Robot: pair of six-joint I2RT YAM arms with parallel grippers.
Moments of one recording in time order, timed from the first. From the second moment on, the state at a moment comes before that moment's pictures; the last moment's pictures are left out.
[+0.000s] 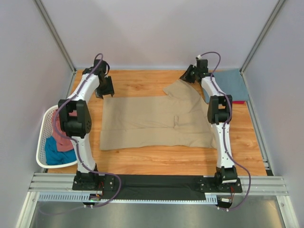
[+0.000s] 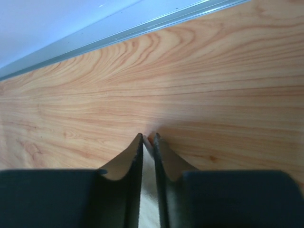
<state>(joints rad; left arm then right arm) -0.07 2.02 1.77 -0.88 -0.09 -0.32 0.08 2.73 2.41 -0.31 -0.35 0.59</state>
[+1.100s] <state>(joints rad) -0.02 2.33 1.99 -0.95 -0.08 -0.19 0.06 2.55 2.25 -0.22 -0.43 0.40</state>
